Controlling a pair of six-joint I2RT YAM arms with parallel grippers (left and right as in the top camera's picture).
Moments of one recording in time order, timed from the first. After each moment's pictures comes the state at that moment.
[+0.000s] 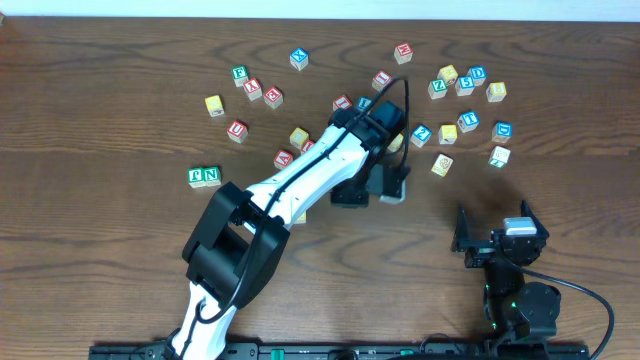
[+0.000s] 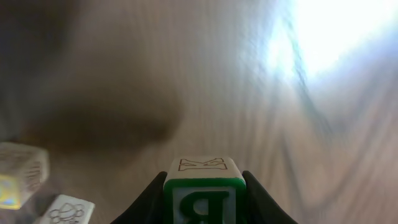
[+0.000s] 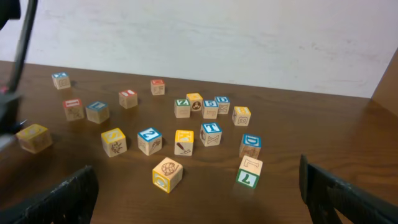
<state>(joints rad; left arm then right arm) -0.73 2.11 1.72 -1.20 0.04 0.96 0.03 0.01 0.01 -0.07 0.00 -0.07</state>
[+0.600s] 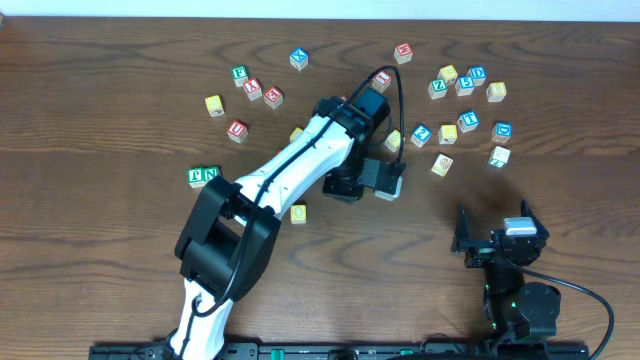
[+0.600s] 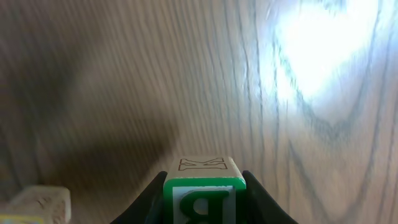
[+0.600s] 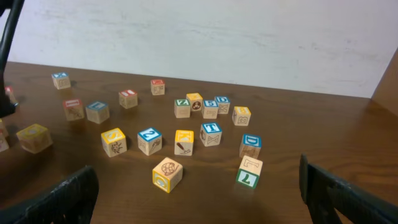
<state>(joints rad) -0.66 2.11 1.72 -1.14 0.22 1.15 0.03 0.01 0.01 -0.07 0.00 -0.07</state>
